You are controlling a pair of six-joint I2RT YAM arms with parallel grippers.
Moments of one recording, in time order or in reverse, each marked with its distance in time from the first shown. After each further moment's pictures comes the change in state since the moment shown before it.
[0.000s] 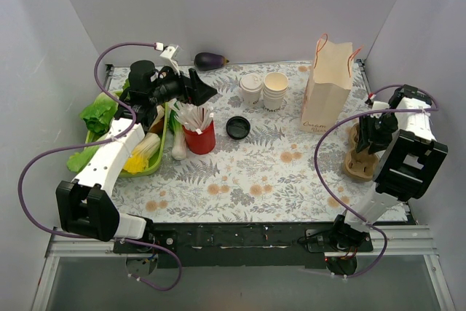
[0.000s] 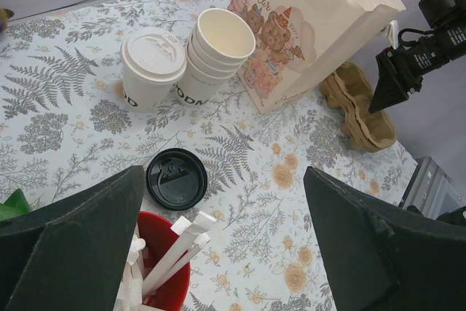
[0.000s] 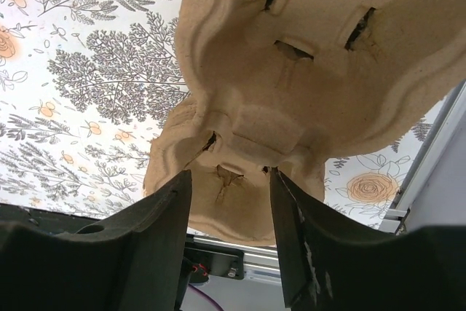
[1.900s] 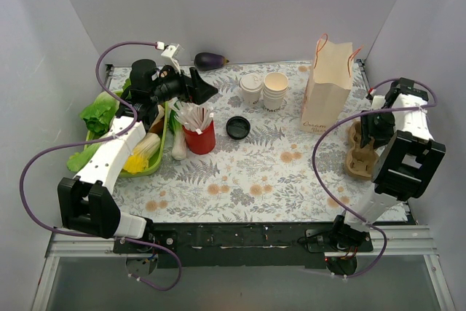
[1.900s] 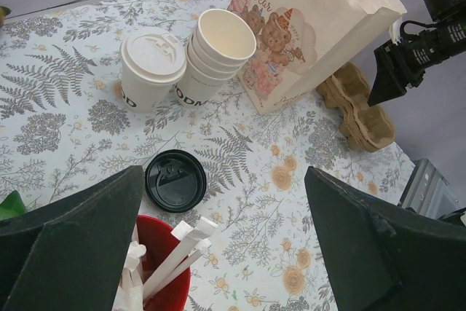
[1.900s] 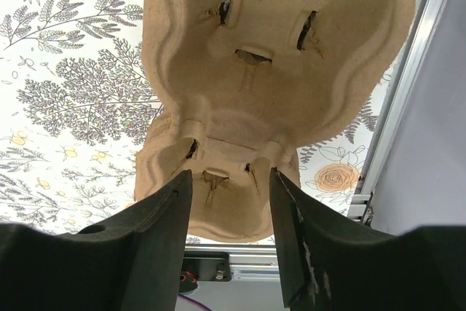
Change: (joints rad) left arm 0.000 0.023 0.011 0.006 0.002 -0.012; right arm 0.046 -0.012 0.039 0.039 0.138 0.061
